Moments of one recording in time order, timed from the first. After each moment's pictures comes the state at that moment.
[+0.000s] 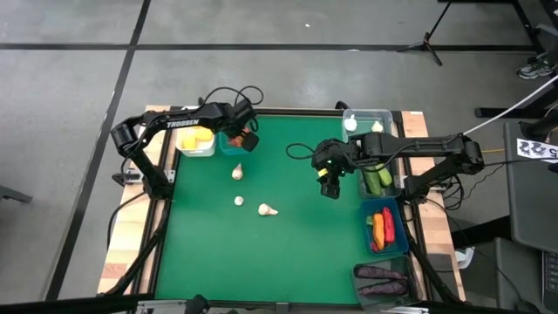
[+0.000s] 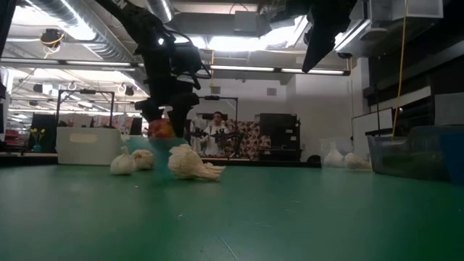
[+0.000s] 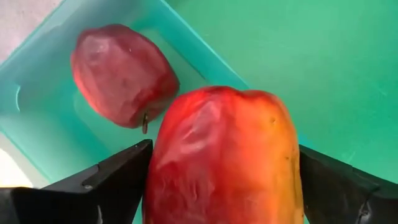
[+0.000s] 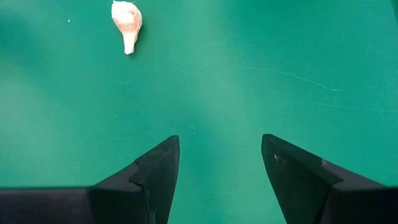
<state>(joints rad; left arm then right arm) 0.58 1.66 1.13 -0.71 -0.20 -0.34 -0.01 1.47 1.38 -1.00 0.06 0.15</state>
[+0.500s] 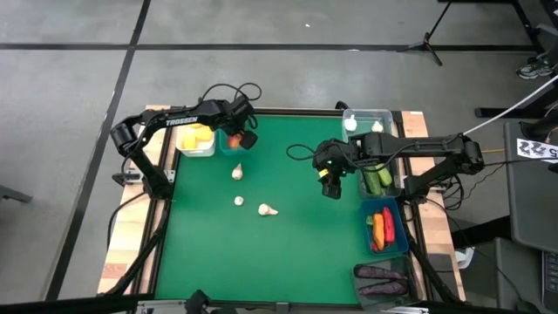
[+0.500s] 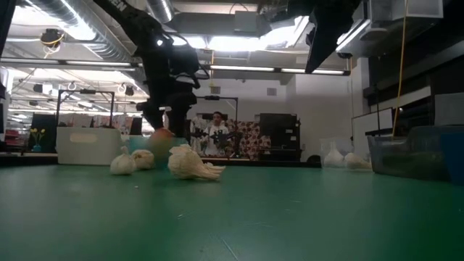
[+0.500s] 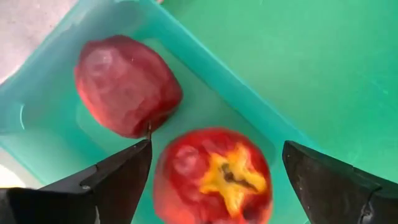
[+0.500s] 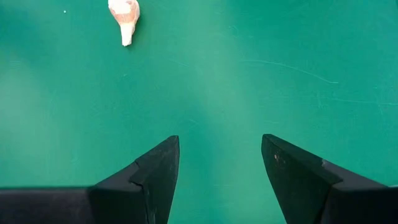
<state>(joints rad) 0.62 1.66 1.13 -0.69 -0.16 -0.25 -0.01 1.47 1.38 -1.02 0.06 0.15</state>
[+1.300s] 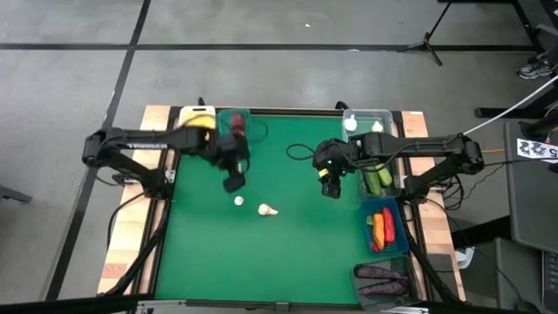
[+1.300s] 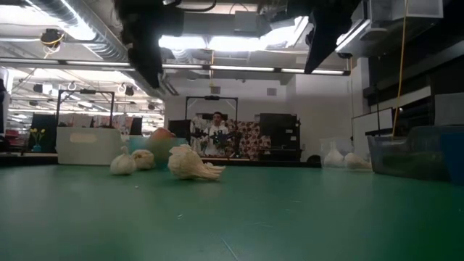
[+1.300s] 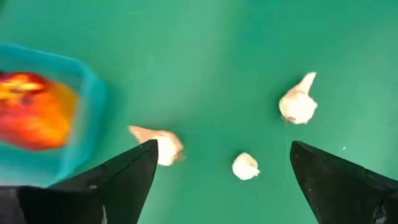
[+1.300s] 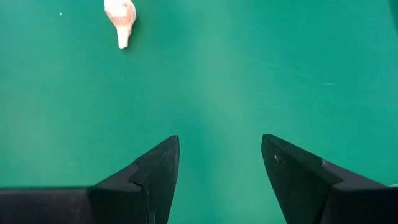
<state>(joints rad) 0.14 1.36 1.18 -0.97 -0.04 -0.28 -0.01 1.47 1.38 -1.02 0.07 0.15</state>
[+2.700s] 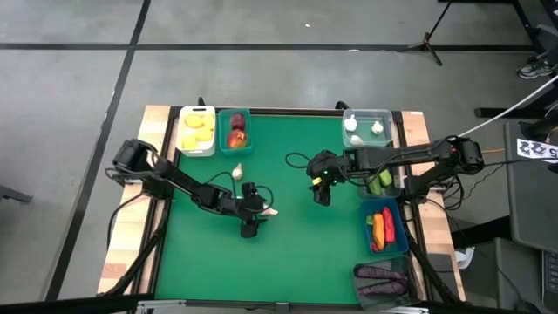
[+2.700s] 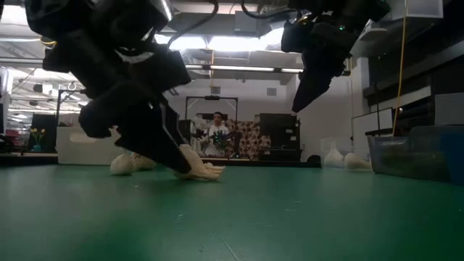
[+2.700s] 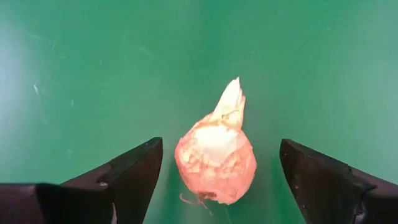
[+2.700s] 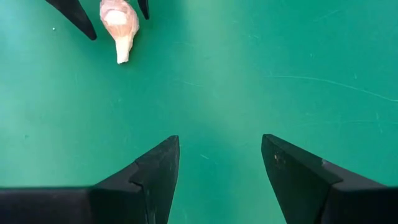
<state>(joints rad) -0.28 1.72 0.68 0.23 -0.34 -0.22 -0.01 1.48 1.05 -0.55 0.03 0.19</state>
